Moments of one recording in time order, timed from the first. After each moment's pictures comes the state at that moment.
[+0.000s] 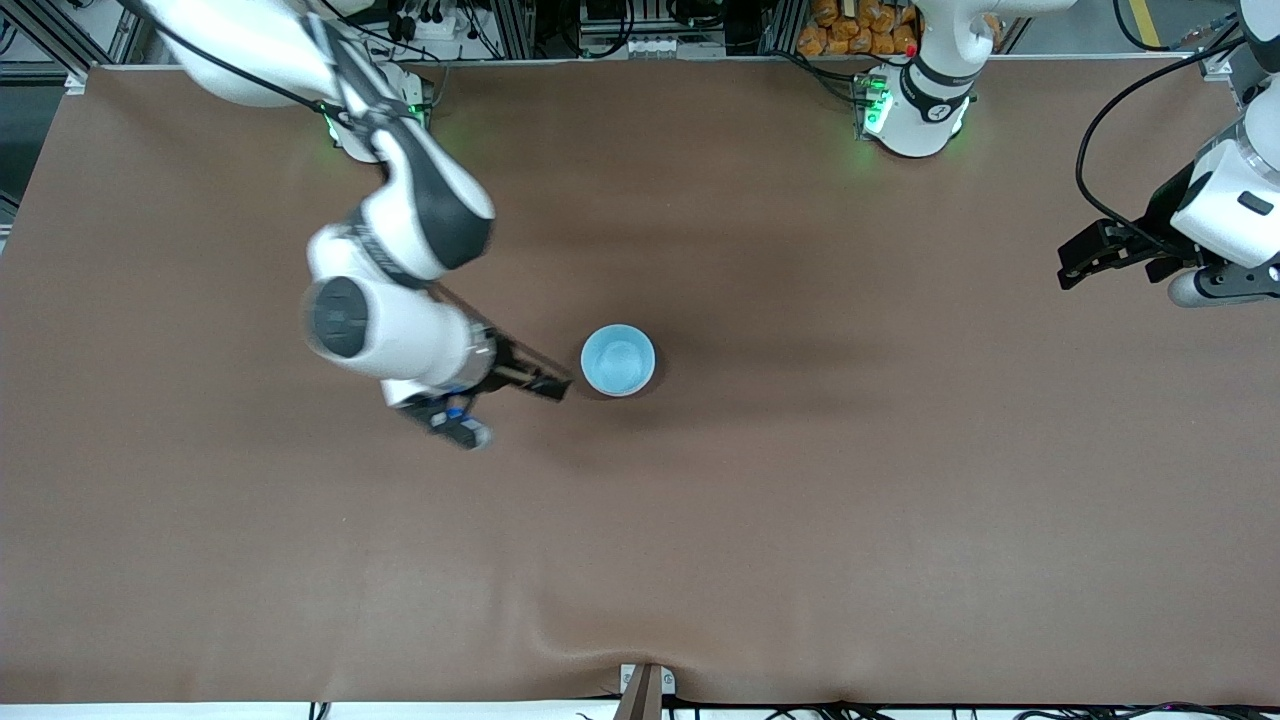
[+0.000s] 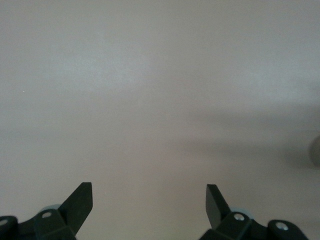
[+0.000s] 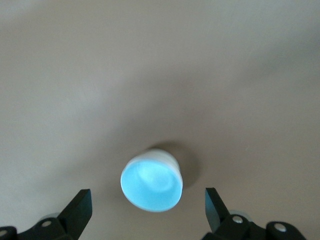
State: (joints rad) left arm -0.11 -0.02 0.02 -1.65 0.01 1.63 -0.16; right arm 0.18 0.52 0.28 -1.42 0.18 1.96 0.84
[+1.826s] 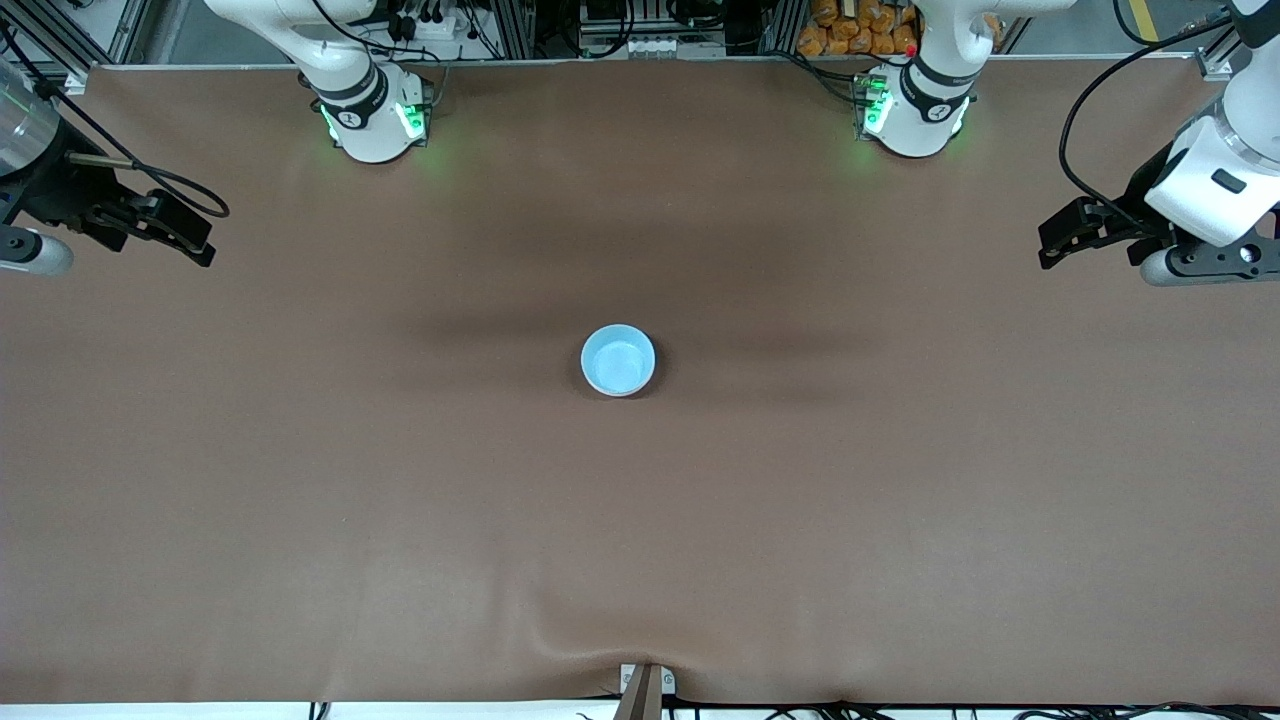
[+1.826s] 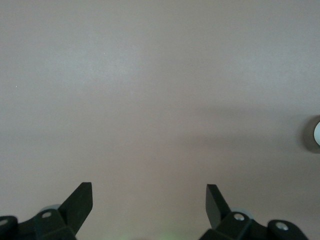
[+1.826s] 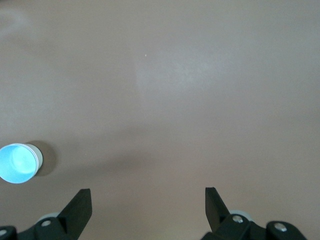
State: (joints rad) left arm -0.10 -0.04 -0.02 -1.65 0.00 1.58 -0.16; right arm 0.00 -0.02 0.12 -1.52 -0.03 1.51 0.24
